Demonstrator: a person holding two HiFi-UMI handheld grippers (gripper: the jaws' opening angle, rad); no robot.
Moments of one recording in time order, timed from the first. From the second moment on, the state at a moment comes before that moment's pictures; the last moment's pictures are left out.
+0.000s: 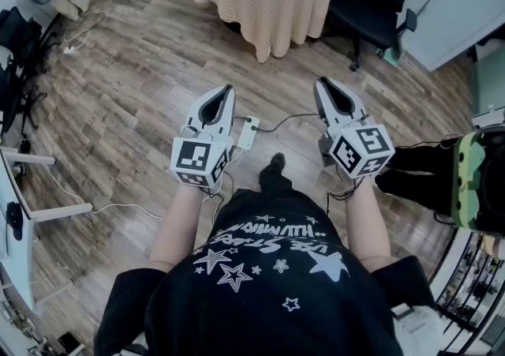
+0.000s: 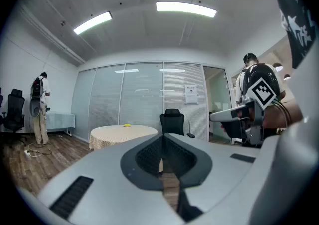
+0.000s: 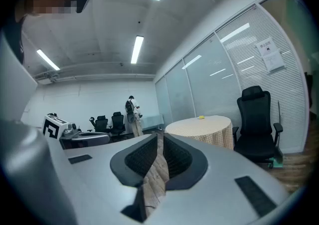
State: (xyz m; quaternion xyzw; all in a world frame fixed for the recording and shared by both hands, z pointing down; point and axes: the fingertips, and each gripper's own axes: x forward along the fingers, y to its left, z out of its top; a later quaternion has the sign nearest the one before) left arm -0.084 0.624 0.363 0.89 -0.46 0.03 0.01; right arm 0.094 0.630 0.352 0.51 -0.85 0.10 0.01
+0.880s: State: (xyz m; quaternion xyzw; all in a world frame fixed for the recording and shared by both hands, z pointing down) left arm -0.077 0.576 0.382 0.87 -0.49 0.06 0.03; right arm 0.159 0.560 0.371 0.52 -0.84 0.14 -0.03
